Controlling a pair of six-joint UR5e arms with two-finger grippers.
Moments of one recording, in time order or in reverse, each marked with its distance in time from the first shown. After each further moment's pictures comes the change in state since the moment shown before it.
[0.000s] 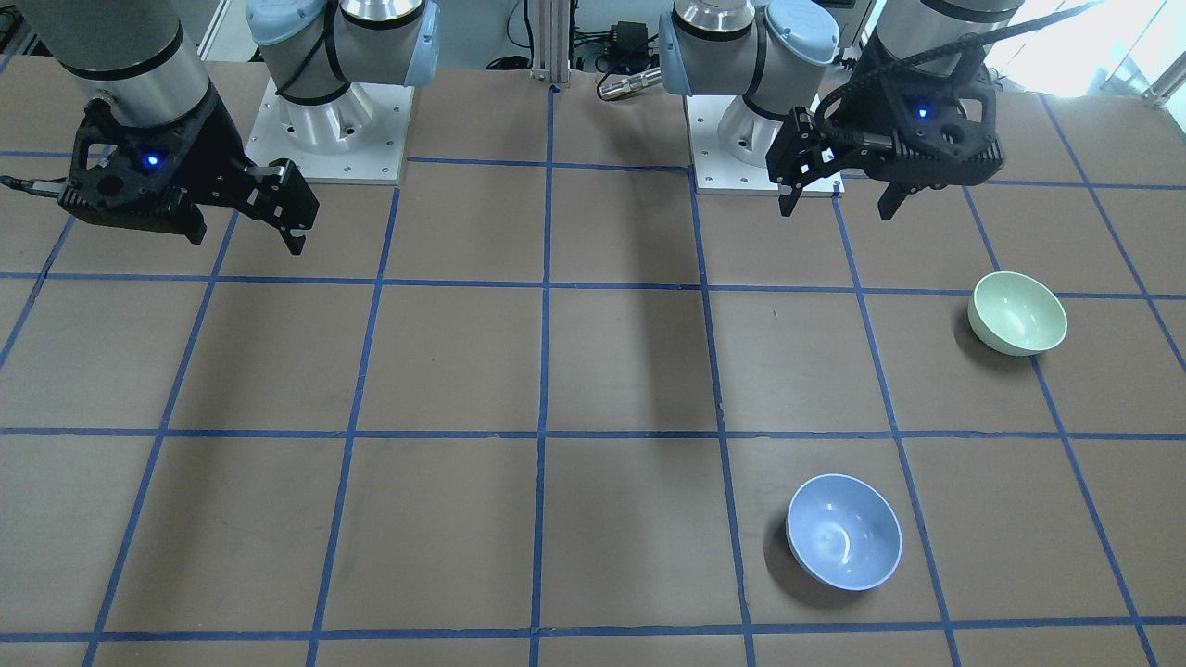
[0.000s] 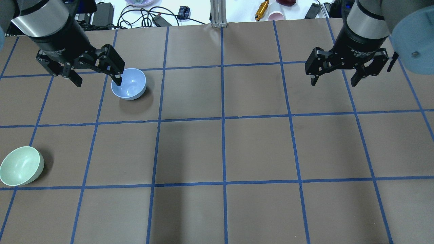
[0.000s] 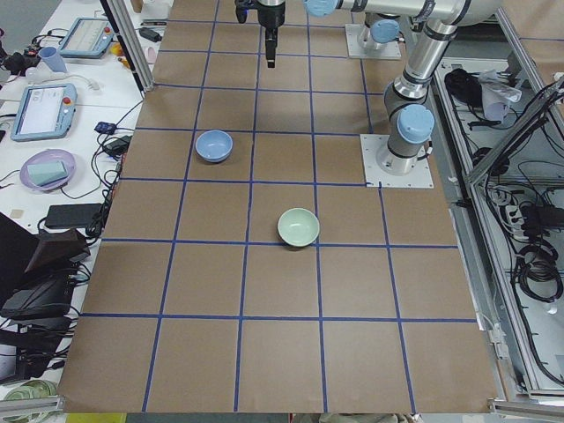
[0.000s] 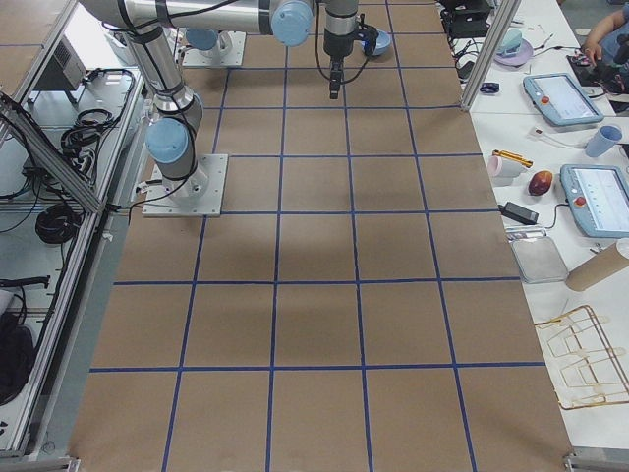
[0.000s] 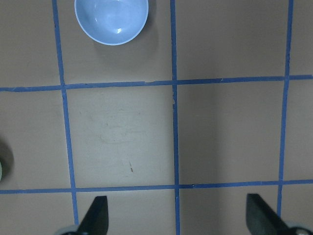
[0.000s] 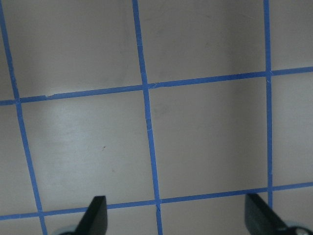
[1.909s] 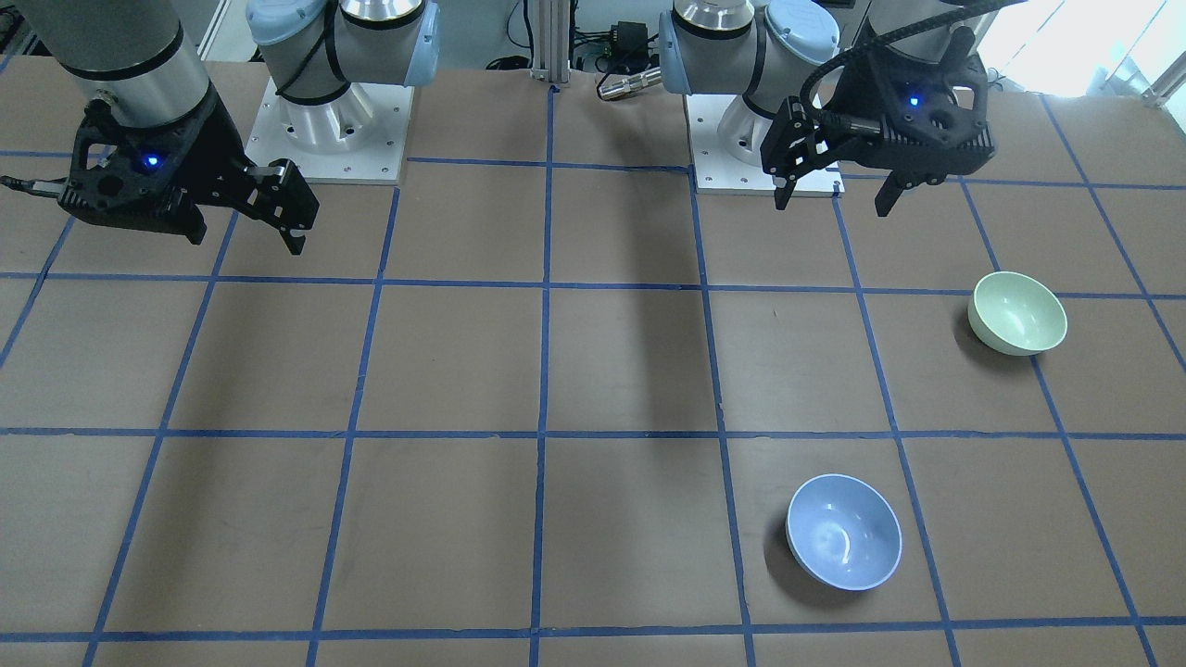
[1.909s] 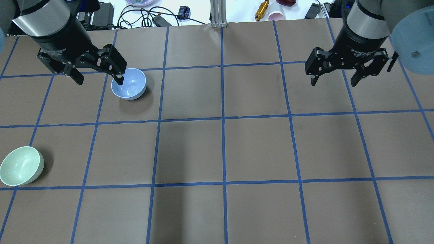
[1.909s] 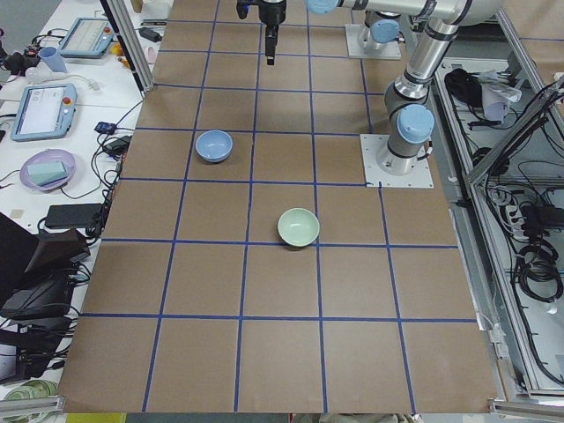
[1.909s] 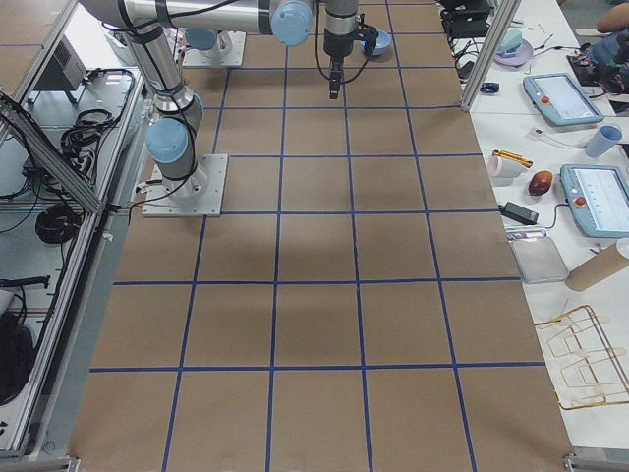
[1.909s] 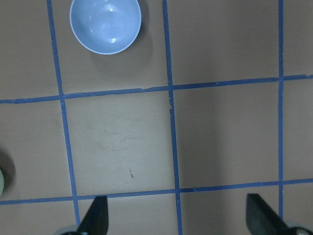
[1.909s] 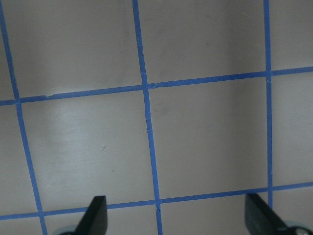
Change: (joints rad) left arm -0.010 0.009 0.000 0.005 0.004 0.026; right arm 0.000 0.000 0.000 0.000 0.000 0.000
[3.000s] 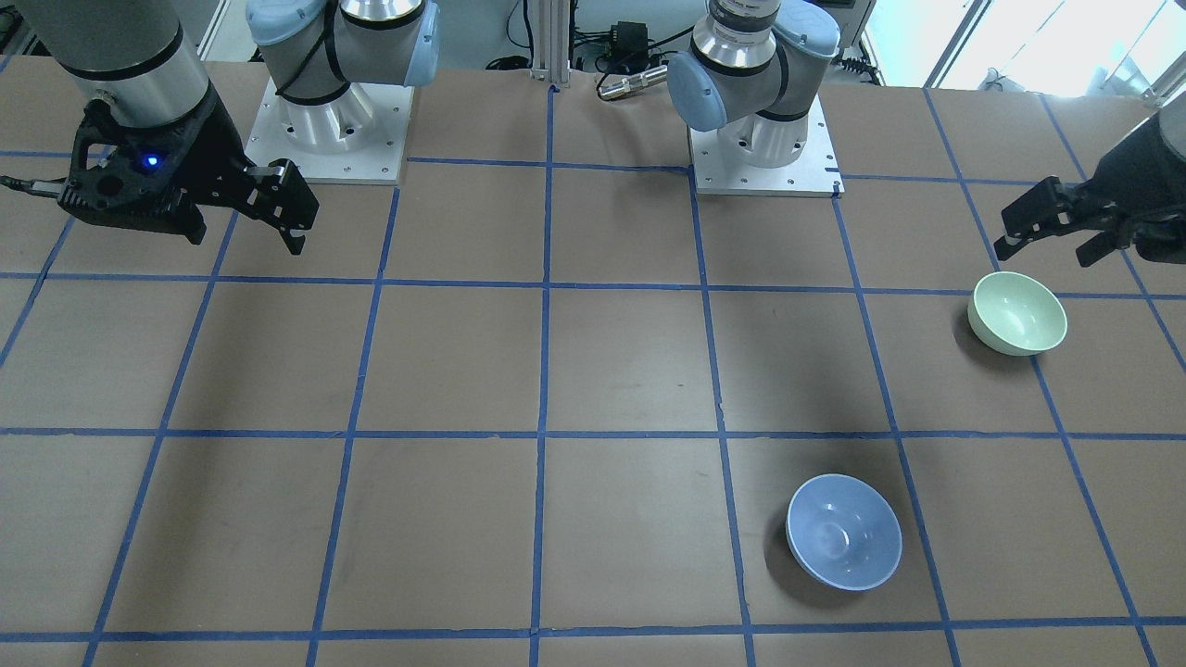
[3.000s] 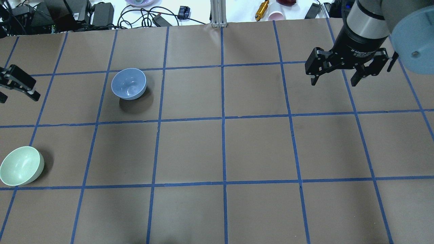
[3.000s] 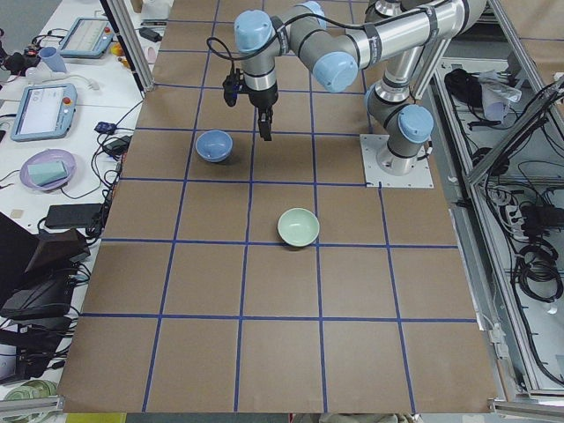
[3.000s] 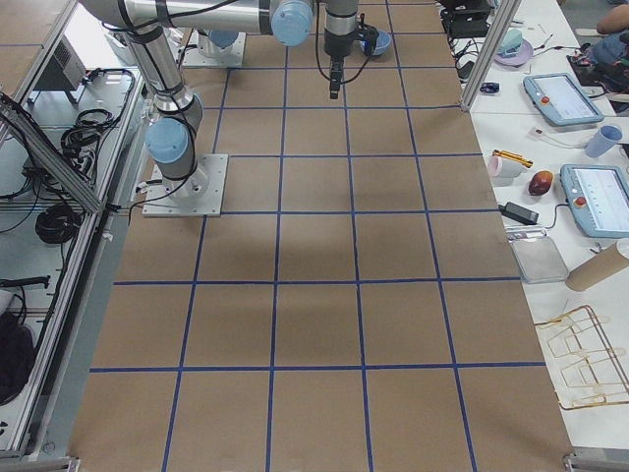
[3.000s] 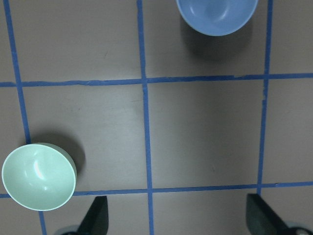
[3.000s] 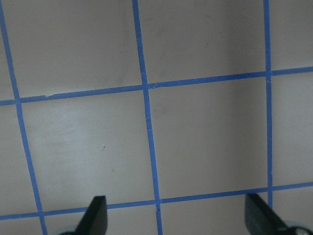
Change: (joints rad) left arm 0.543 -0.091 -0.058 0.021 -0.006 0.514; right arm 0.000 0.000 0.000 0.000 0.000 0.000
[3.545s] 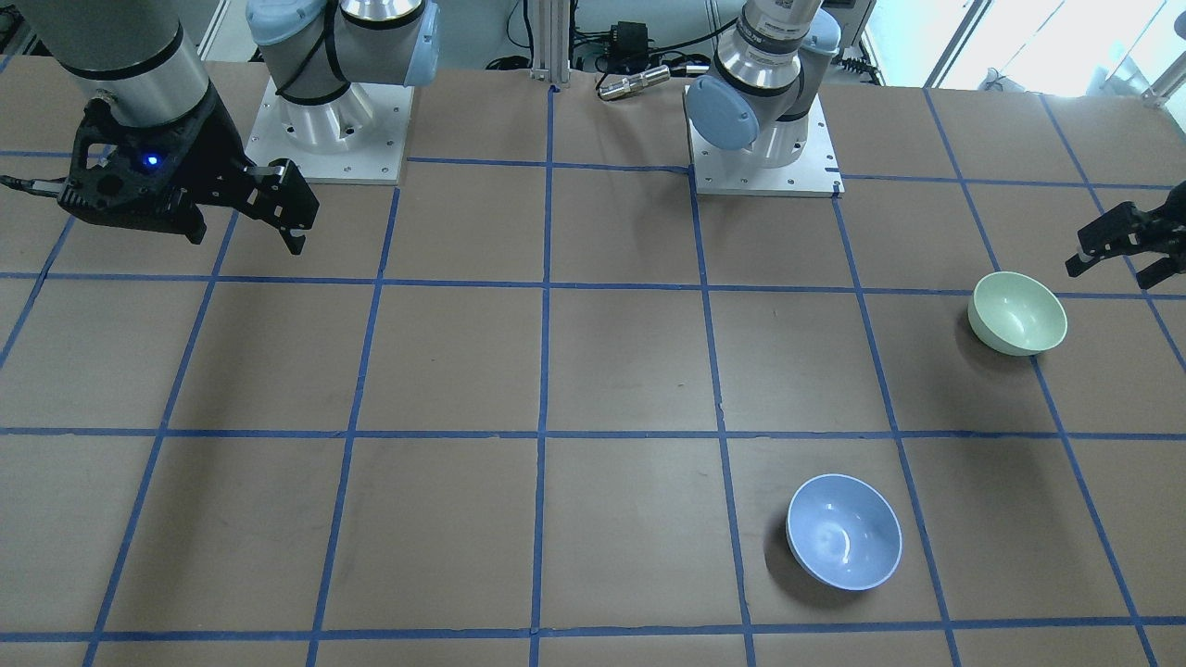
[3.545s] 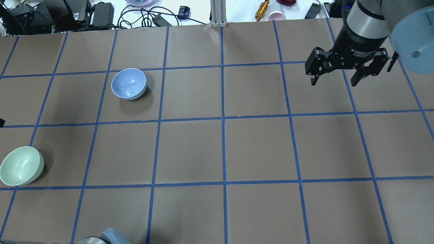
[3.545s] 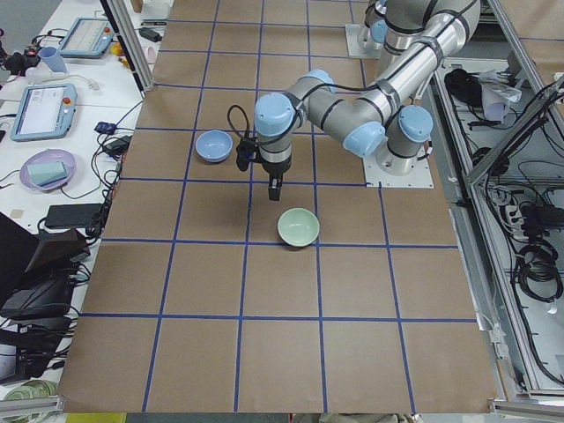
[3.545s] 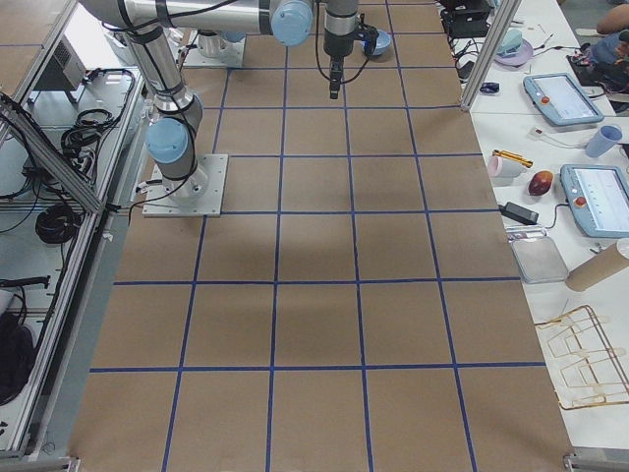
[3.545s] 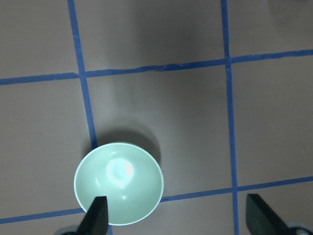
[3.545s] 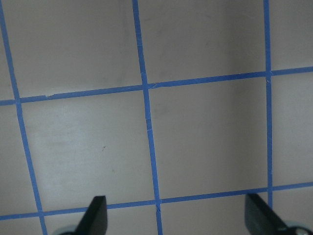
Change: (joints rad) left arm 0.277 -0.081 -0.121 0.212 -0.054 0.347; right arm 0.000 0.000 0.000 0.000 0.000 0.000
